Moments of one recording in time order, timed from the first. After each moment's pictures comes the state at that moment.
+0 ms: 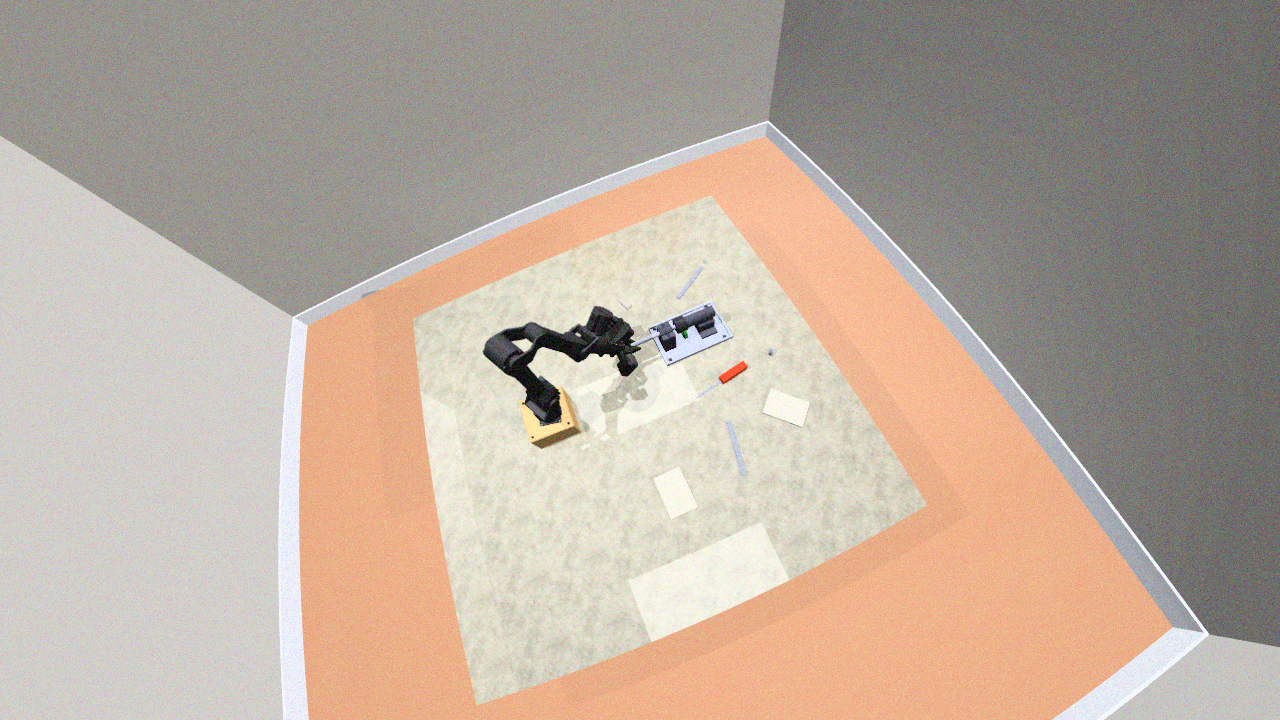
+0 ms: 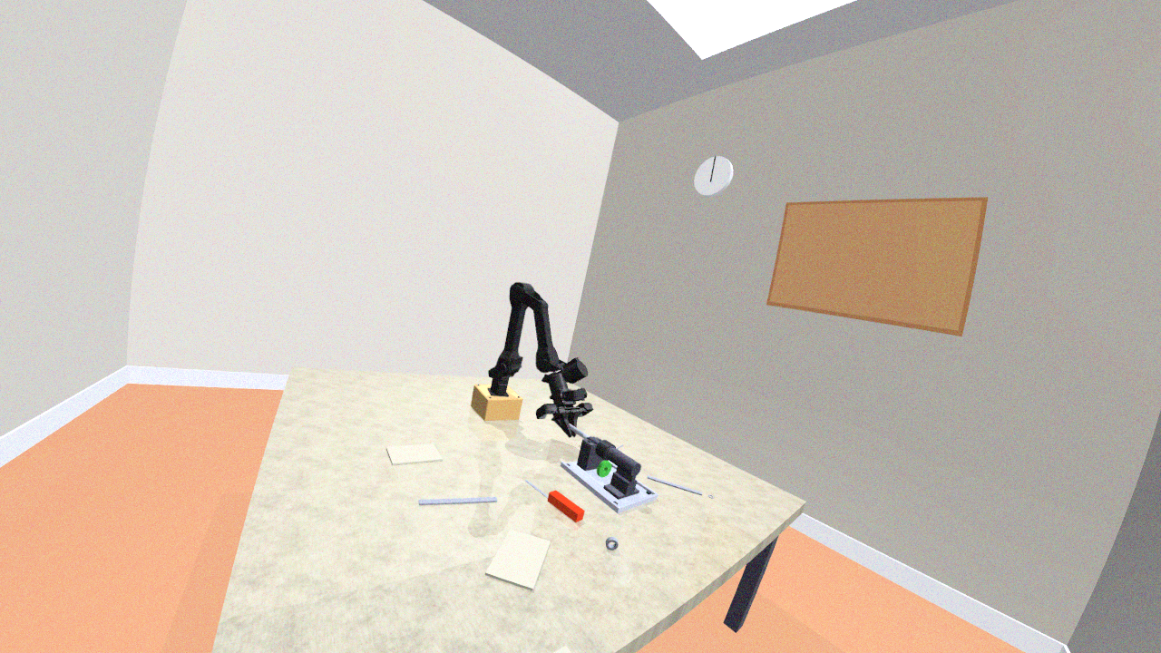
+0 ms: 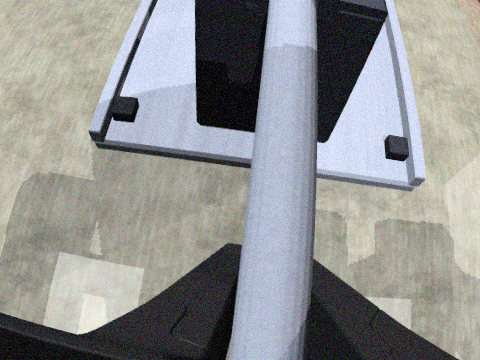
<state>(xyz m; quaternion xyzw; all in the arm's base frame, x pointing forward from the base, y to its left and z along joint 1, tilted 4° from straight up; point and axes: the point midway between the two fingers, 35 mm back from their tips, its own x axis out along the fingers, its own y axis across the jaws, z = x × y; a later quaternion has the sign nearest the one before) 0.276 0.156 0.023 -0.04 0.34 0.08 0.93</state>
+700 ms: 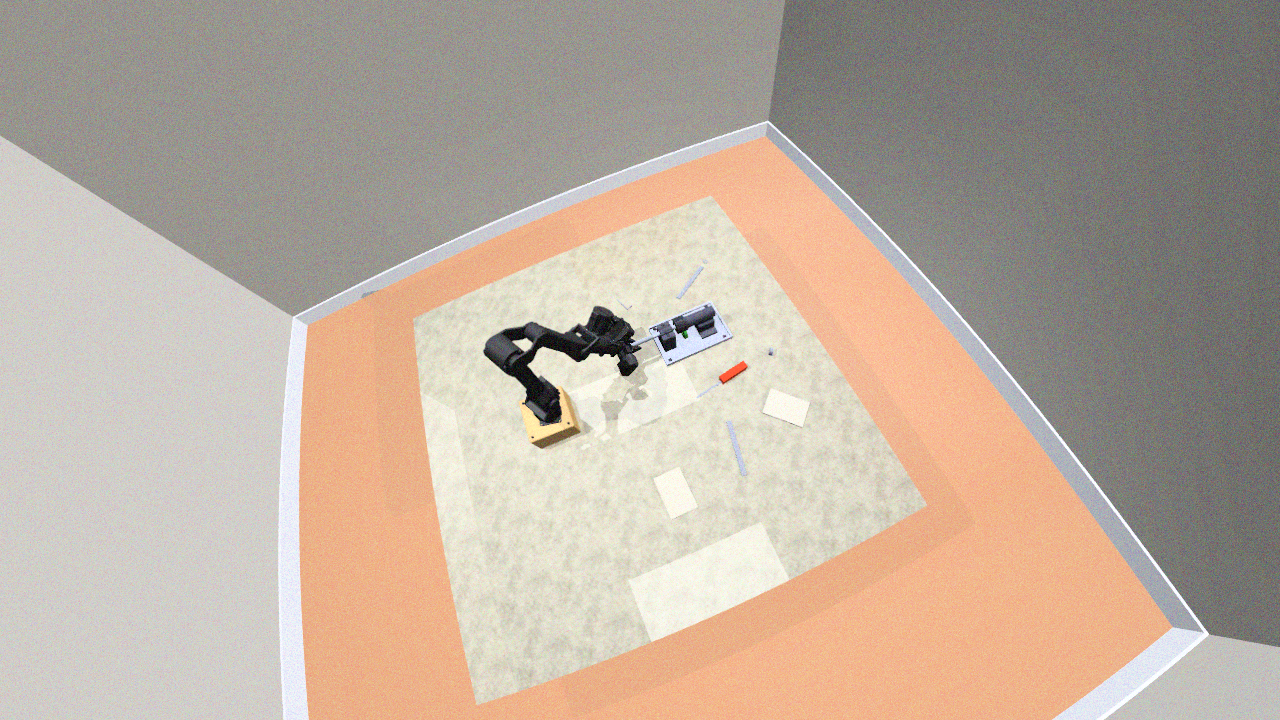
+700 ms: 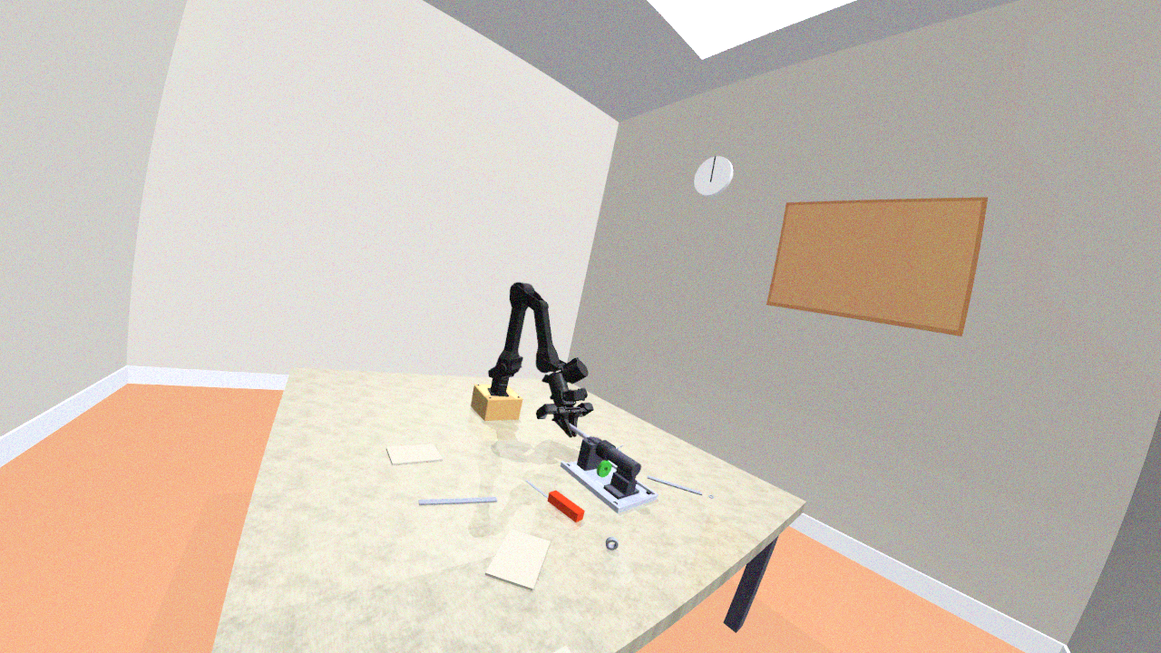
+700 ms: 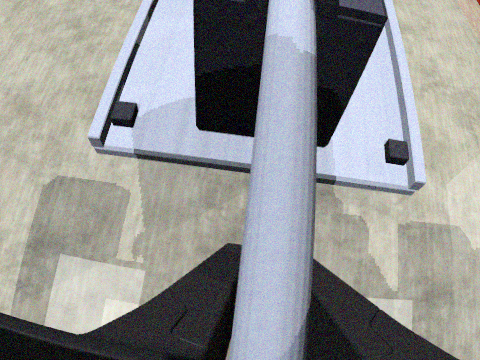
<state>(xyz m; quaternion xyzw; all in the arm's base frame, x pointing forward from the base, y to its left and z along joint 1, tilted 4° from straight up) 0.277 0.157 0.023 -0.04 0.34 0.08 0.93</state>
